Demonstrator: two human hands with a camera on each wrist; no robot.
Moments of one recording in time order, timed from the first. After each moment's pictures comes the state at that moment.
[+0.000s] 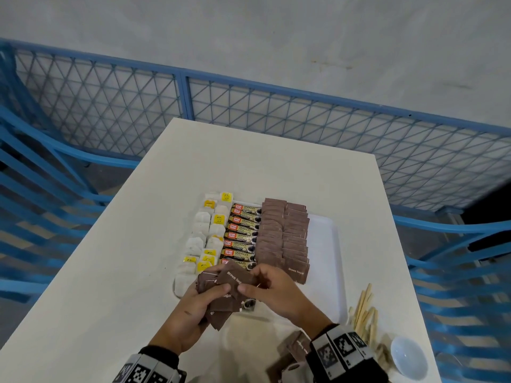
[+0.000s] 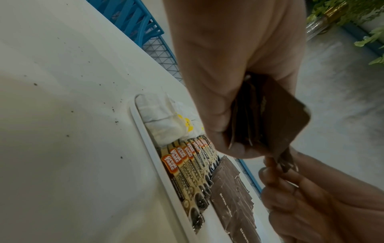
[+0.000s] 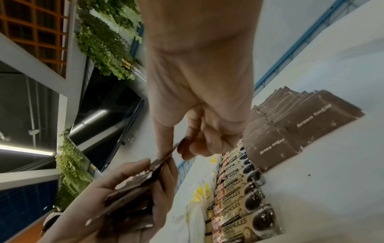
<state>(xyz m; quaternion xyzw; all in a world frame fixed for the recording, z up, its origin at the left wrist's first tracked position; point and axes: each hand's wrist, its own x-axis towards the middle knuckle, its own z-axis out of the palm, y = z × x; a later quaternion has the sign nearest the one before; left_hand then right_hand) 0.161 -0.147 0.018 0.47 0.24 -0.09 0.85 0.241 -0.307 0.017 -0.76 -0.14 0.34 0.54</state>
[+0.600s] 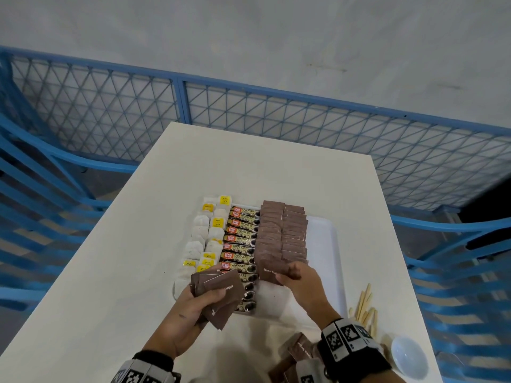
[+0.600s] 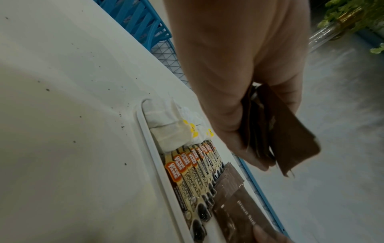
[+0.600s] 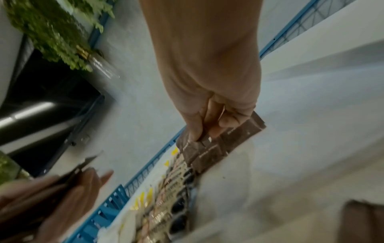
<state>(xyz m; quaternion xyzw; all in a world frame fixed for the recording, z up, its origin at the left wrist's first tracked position) 0.160 -0.138 0.011 0.46 0.23 -0.10 0.85 0.270 -0.342 -0.026 -0.83 0.05 0.19 0.52</state>
